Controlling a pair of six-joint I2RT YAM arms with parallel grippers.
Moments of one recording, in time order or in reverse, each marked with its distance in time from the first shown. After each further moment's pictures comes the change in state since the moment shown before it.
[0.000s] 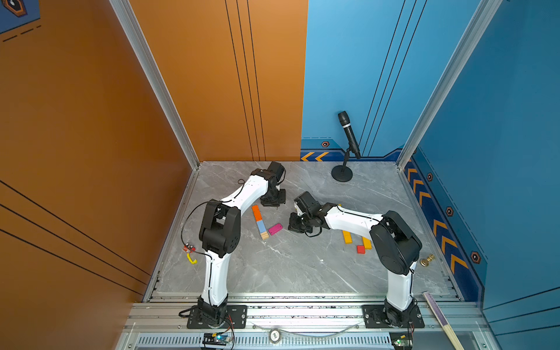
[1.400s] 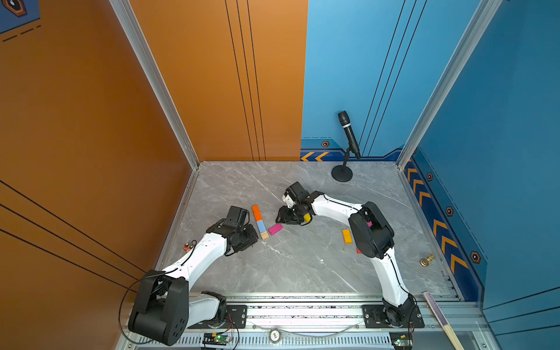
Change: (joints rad) left arm 0.142 -0.808 -1.108 0.437 0.110 -0.418; right arm -0.037 0.292 0.371 -0.151 -0.117 -0.214
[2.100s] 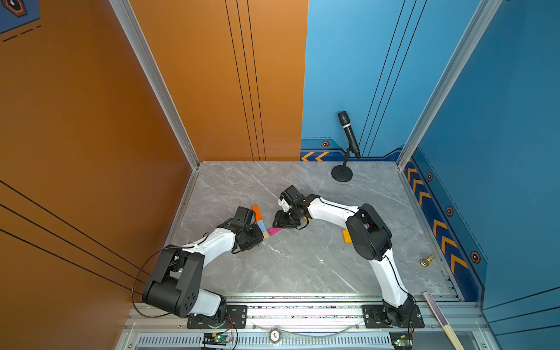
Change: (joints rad) left arm -0.024 0.183 -0.022 0.183 0.023 -0.028; right arm 0.050 0.001 0.000 -0.012 0.004 0.001
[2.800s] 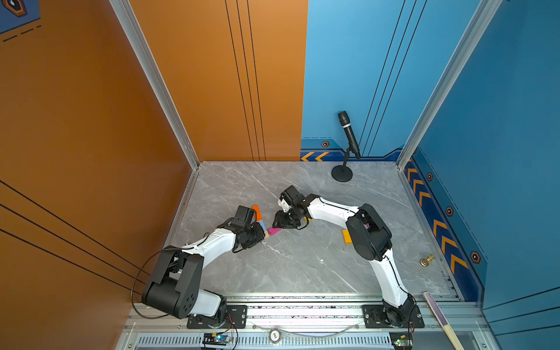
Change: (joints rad) left arm -0.013 -0.038 0.003 0.031 0.007 -0.010; right arm 0.000 0.000 0.002 -0.009 0.003 0.000
